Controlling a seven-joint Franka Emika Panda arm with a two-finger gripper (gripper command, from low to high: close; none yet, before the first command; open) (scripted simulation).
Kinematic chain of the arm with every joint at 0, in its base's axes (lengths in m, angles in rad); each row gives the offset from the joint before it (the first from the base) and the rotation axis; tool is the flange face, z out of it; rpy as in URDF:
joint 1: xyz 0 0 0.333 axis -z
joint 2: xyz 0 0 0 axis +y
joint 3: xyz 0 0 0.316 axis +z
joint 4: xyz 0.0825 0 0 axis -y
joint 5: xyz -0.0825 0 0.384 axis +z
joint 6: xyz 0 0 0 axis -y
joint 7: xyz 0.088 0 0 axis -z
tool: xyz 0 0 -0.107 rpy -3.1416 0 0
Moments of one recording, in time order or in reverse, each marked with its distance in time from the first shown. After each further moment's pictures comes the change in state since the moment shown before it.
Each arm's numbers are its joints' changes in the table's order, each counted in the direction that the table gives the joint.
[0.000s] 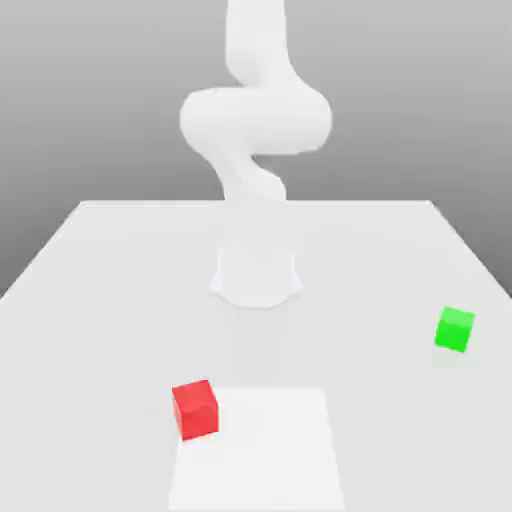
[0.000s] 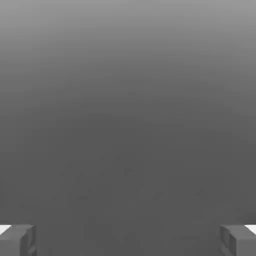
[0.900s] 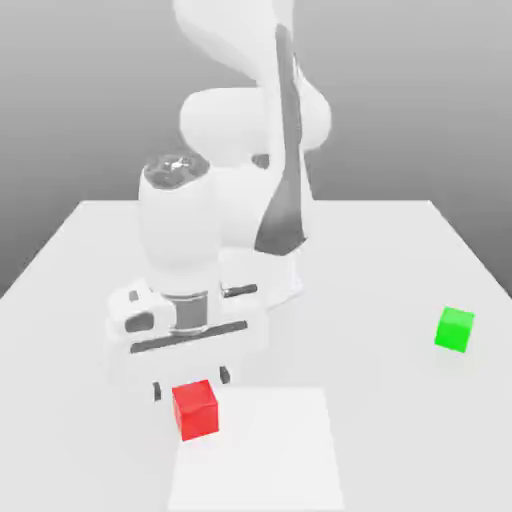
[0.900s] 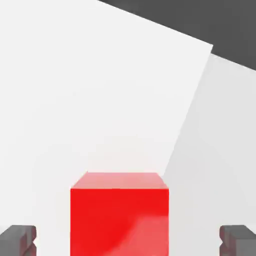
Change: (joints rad) arm -0.032 0.874 -0.184 -0.412 0.128 0.571 -0.631
